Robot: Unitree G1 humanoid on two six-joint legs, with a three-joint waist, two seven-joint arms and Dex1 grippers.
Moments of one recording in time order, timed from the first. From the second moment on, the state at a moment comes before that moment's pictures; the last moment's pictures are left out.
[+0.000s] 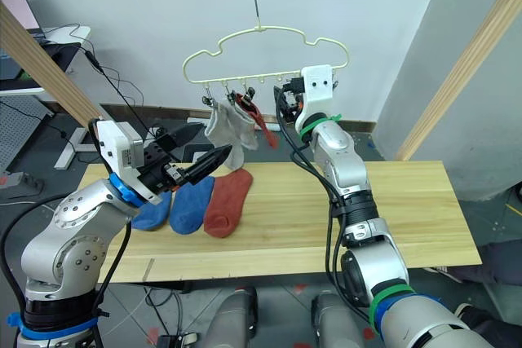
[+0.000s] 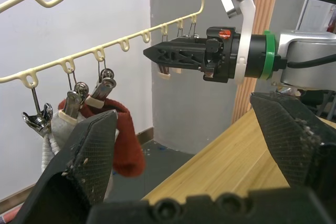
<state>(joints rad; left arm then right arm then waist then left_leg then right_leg) -0.25 0.55 0.22 -0.42 -0.69 0.53 -0.59 -0.93 0.03 -0.04 0.46 0.15 0.22 0.20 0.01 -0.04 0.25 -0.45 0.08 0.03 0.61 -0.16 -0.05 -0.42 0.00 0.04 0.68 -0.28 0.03</state>
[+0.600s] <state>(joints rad) -0.25 0.55 0.22 -0.42 -0.69 0.53 -0.60 -0.93 0.04 -0.04 0.46 0.15 0.22 0.20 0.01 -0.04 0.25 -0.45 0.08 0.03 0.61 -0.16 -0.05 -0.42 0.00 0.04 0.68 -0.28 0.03</state>
